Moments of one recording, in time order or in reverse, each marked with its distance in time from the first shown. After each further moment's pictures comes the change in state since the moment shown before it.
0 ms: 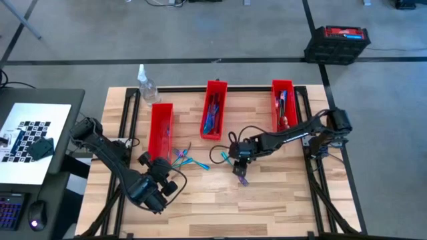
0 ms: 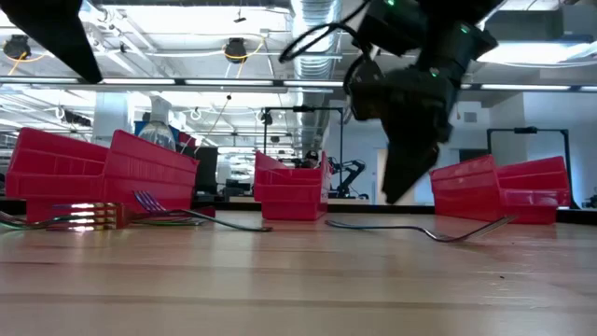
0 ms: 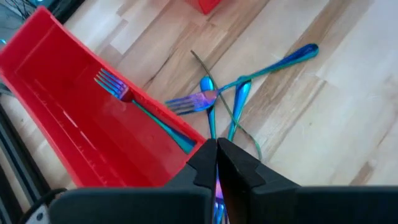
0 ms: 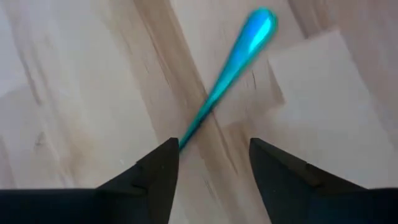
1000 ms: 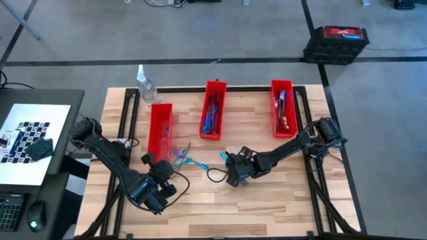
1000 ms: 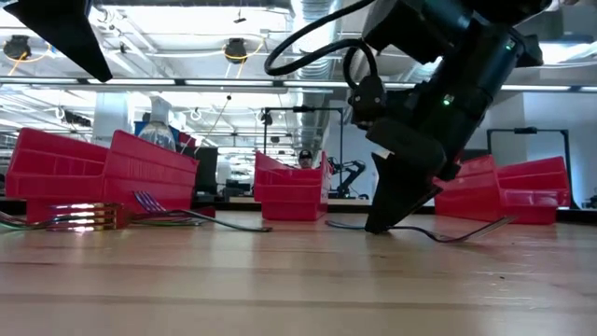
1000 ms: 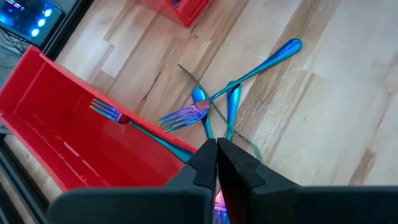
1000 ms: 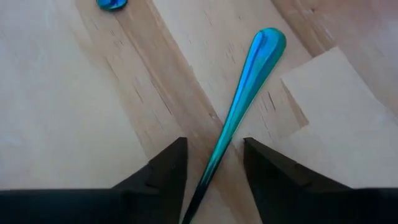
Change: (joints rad) left arm 0.004 0.000 0.000 0.060 -0.015 0.193; right arm 0.219 0.236 0.019 0.109 0.385 0.214
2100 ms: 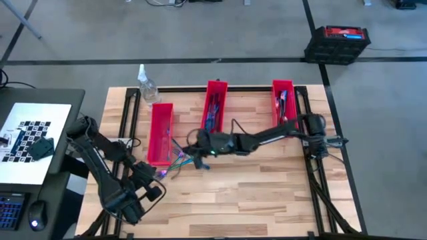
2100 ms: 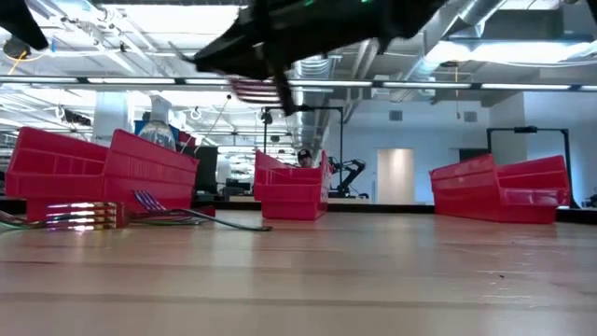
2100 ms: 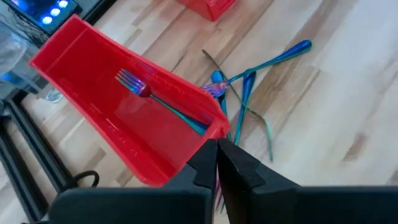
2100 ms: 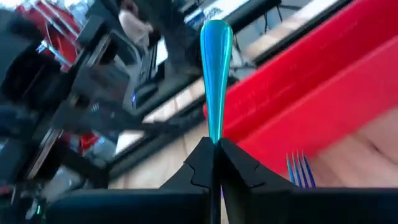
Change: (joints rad) left arm -0.221 -0.049 0.002 -0.262 -0.004 -0.447; right arm -0.234 0.061 0.342 0.732 -0.254 -0.111
